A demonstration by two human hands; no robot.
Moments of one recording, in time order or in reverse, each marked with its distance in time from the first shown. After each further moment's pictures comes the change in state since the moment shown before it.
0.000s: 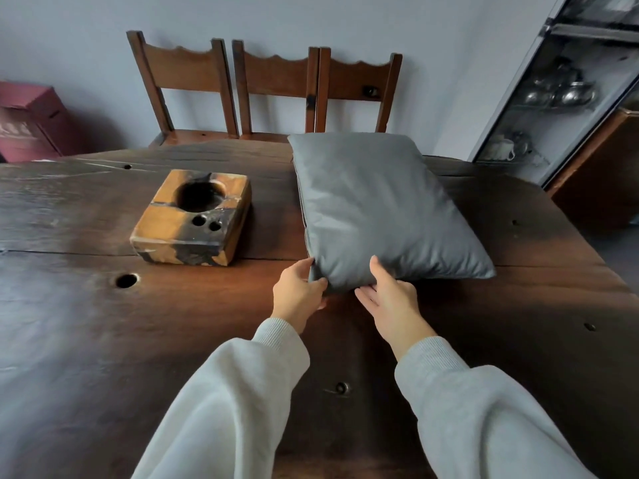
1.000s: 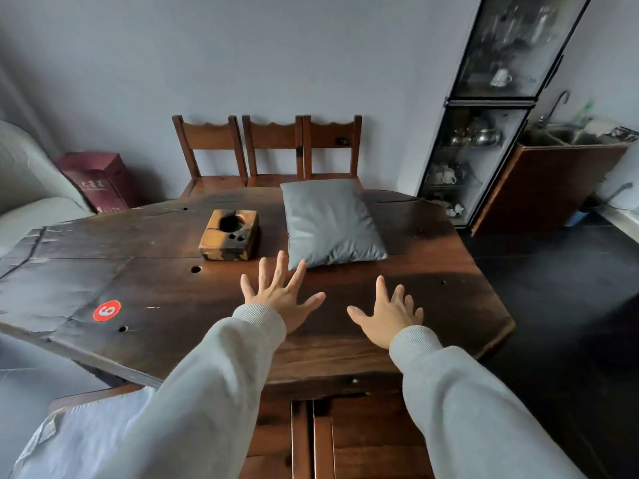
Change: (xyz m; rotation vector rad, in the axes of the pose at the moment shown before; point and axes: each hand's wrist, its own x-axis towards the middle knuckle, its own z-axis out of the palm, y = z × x) left_hand -0.399 0.146 -0.073 1.291 -0.117 0.280; right_hand -0.377 -0.130 -0.182 -1.697 -0.047 -0.323
